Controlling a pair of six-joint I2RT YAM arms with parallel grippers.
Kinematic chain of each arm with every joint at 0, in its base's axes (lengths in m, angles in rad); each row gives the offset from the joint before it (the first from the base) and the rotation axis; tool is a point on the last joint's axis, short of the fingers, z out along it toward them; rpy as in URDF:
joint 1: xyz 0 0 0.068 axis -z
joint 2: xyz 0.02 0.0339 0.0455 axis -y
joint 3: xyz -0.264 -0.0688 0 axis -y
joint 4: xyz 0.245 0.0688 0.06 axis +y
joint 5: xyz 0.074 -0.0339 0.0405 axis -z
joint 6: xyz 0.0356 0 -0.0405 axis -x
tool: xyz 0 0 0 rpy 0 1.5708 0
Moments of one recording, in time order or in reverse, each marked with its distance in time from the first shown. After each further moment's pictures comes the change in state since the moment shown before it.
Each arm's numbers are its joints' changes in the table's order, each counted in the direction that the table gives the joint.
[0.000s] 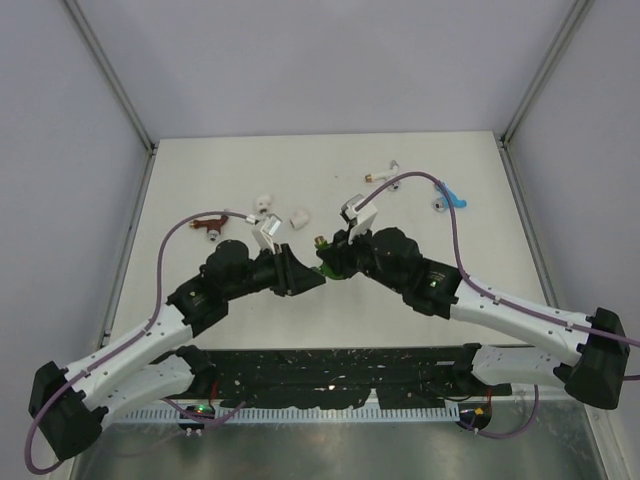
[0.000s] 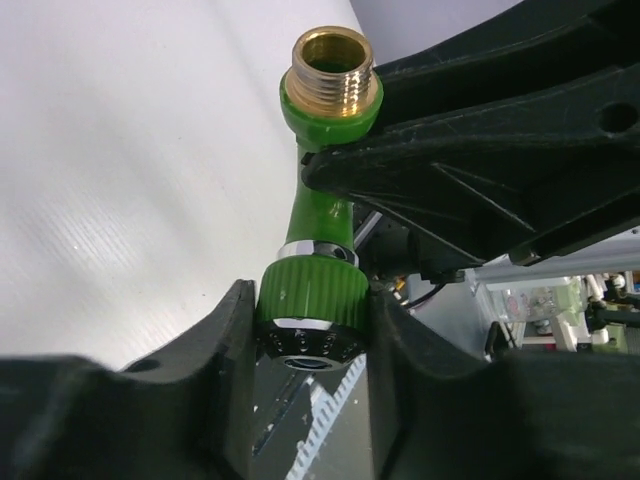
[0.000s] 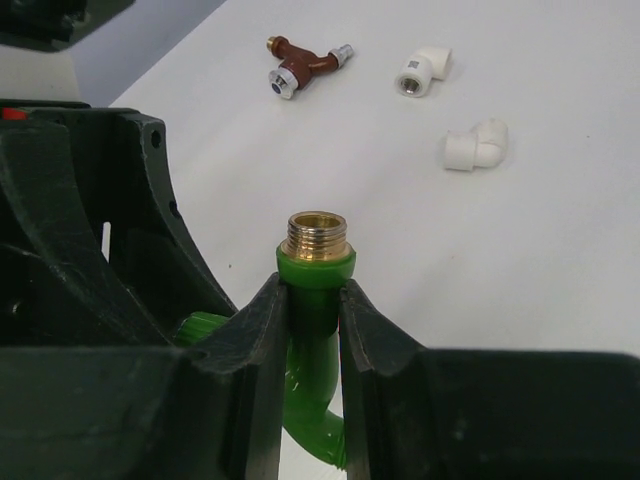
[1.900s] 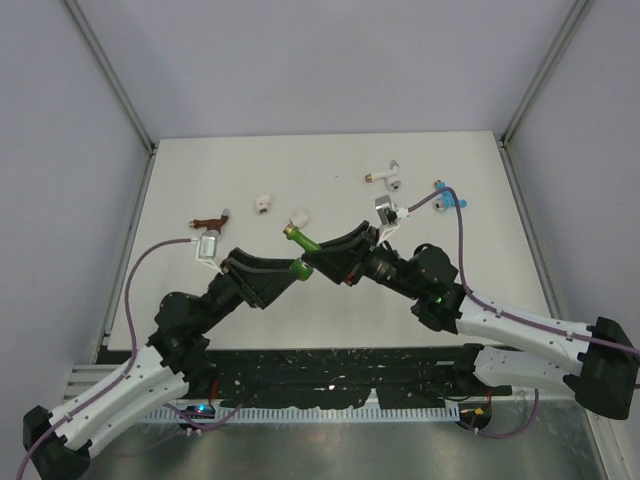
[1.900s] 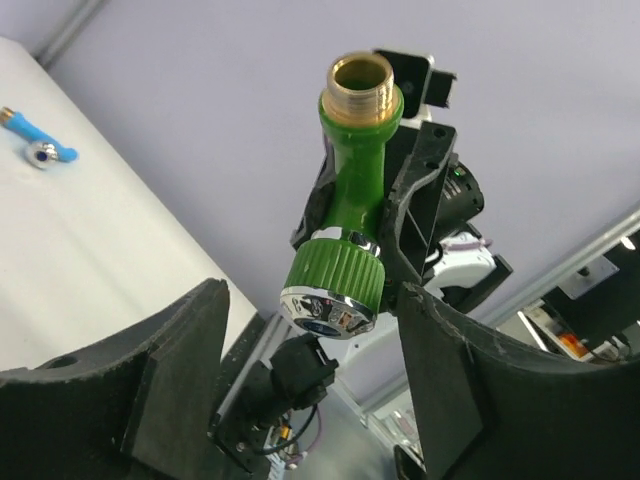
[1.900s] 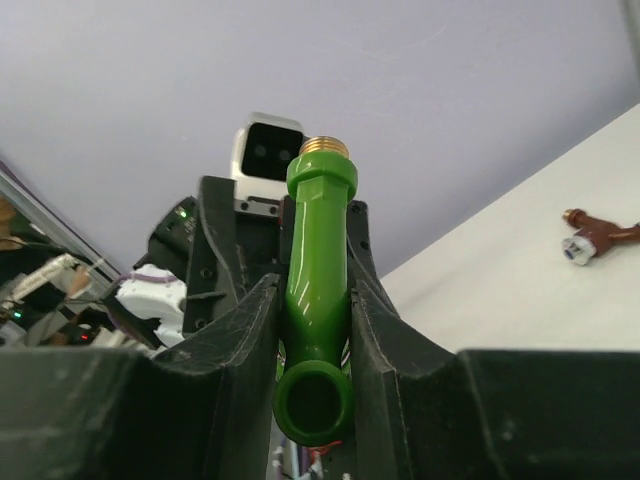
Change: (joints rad) left arm 0.056 0.371 -0.337 -0.681 -0.162 0.220; right arm 0.013 0.068 -0.232 -0.774 -0.339 -0.444
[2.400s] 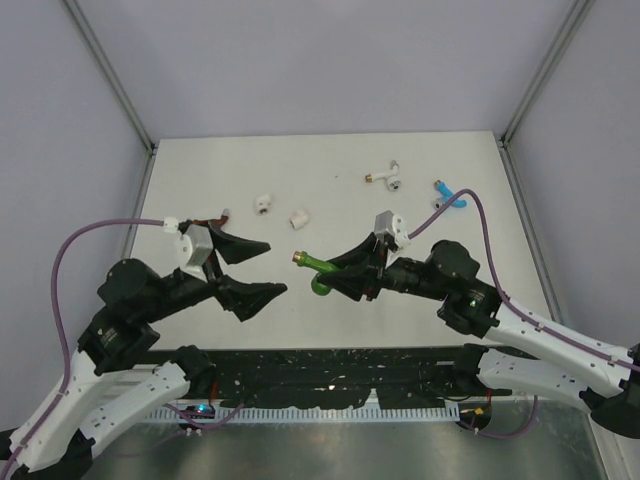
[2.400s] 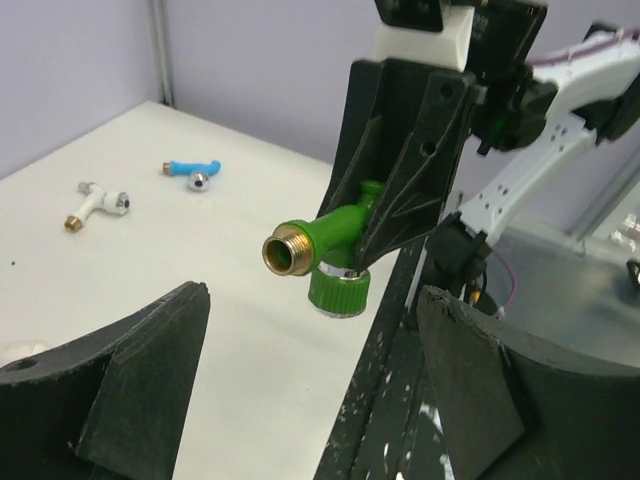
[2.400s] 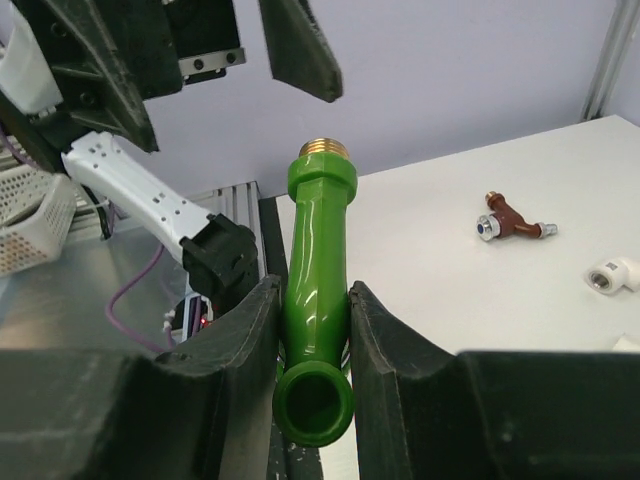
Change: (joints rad) left arm -0.053 0.007 0.628 0.900 0.224 -0.794; right arm 0.003 0.201 0.104 0.481 -0.173 0.484
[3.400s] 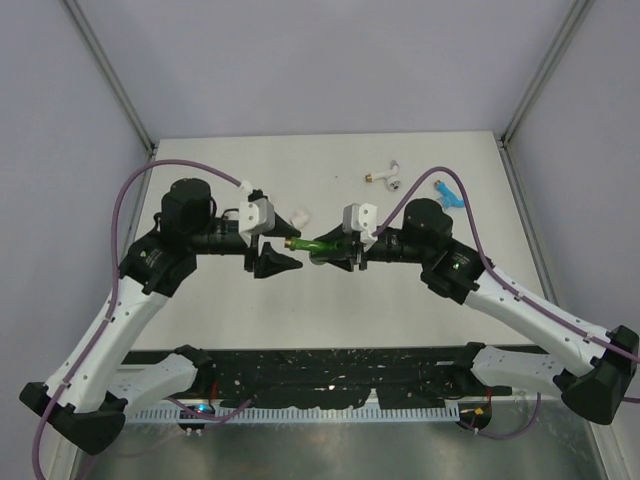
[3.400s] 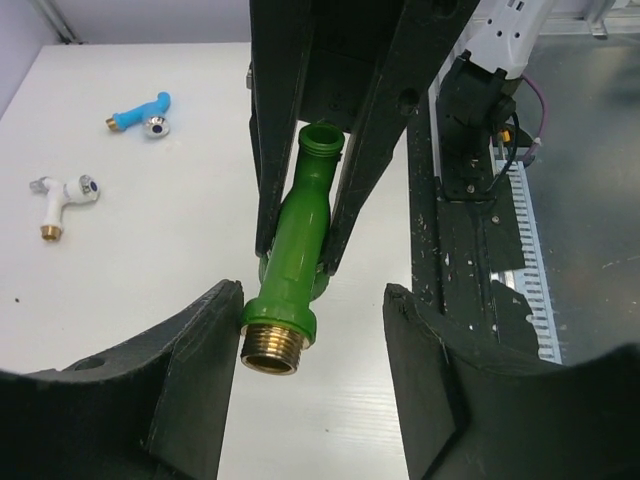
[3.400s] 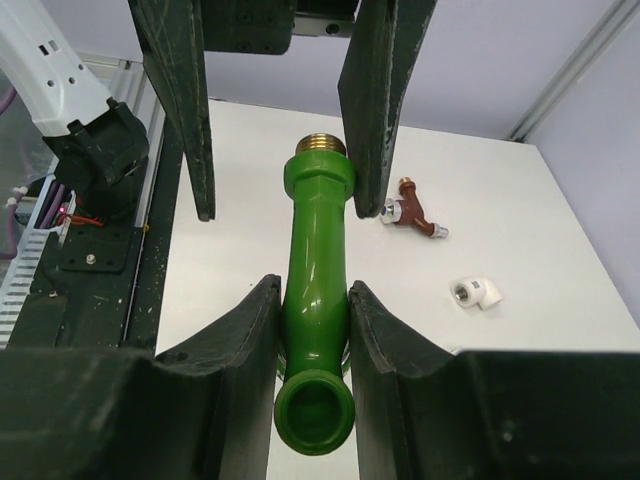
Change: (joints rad) left arm -0.219 -0.486 0.324 0.336 0.533 -0.600; right arm 0.158 -0.207 0.243 0.262 -0.247 0.542
